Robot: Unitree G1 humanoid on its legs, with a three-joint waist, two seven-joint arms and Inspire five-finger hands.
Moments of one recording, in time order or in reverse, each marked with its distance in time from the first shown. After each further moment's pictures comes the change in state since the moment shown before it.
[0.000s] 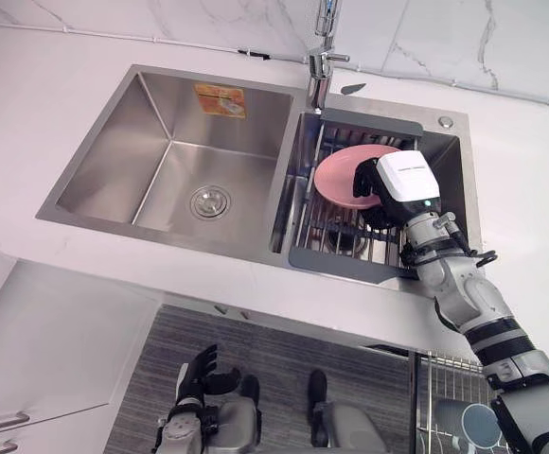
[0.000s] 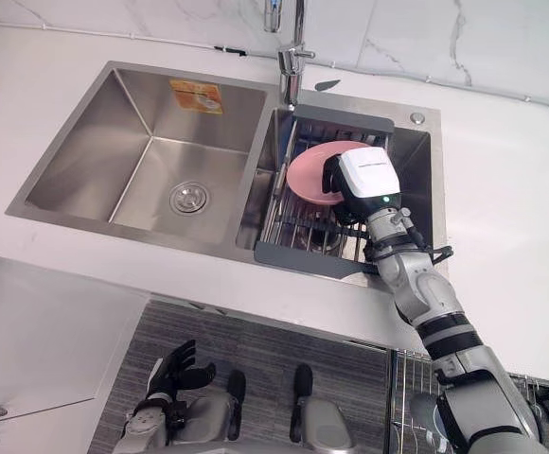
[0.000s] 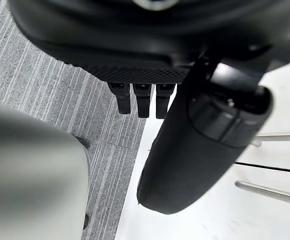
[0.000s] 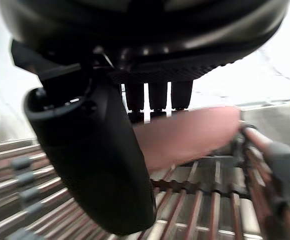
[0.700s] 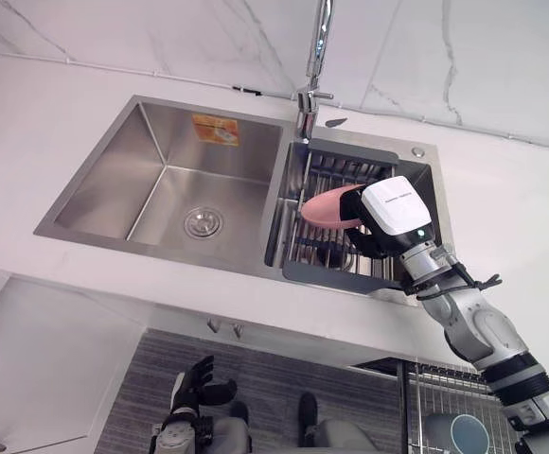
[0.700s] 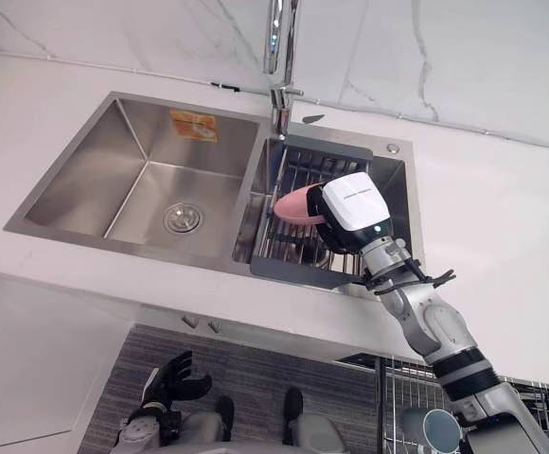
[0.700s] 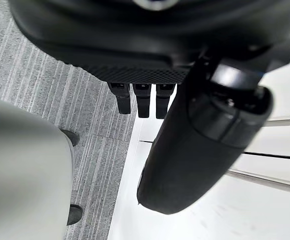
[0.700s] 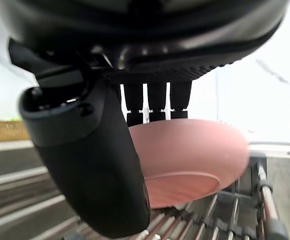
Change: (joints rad) left arm 0.026 0.020 0.007 0.033 0.022 0.010 -0.010; right arm 0.204 -0.035 -0.023 -0.227 -0.024 -0.041 -0.022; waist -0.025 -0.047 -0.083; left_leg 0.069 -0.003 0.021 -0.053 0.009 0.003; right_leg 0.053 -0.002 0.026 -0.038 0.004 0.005
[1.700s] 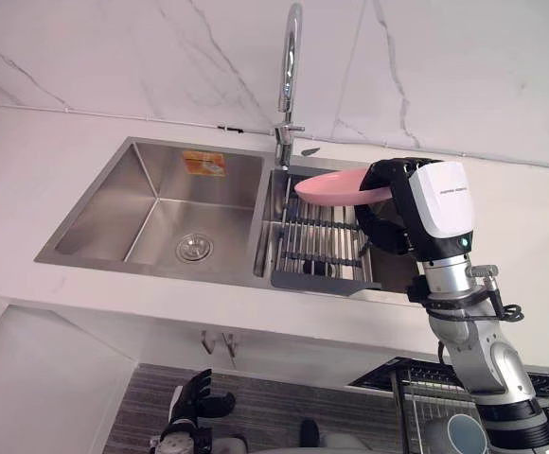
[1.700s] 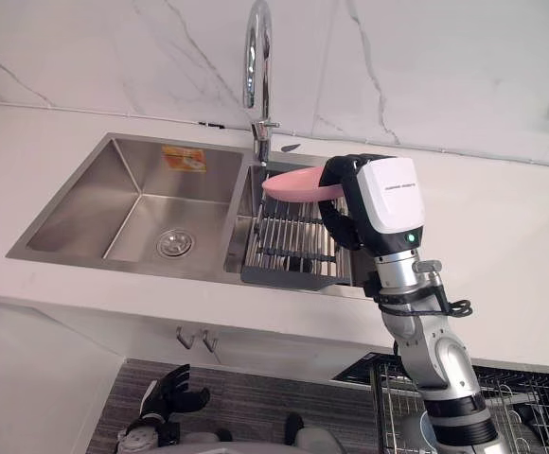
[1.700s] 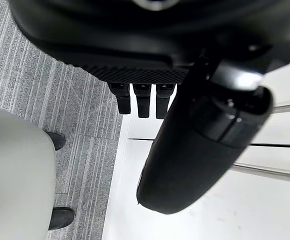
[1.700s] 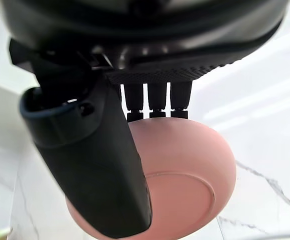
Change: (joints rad) left arm 0.005 -0.006 0.015 0.044 0.021 0.008 0.006; right arm 0.200 0.211 -0.226 -0.321 0.048 -0.019 -0.048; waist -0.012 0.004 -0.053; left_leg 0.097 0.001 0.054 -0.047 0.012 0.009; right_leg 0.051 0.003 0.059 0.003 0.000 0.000
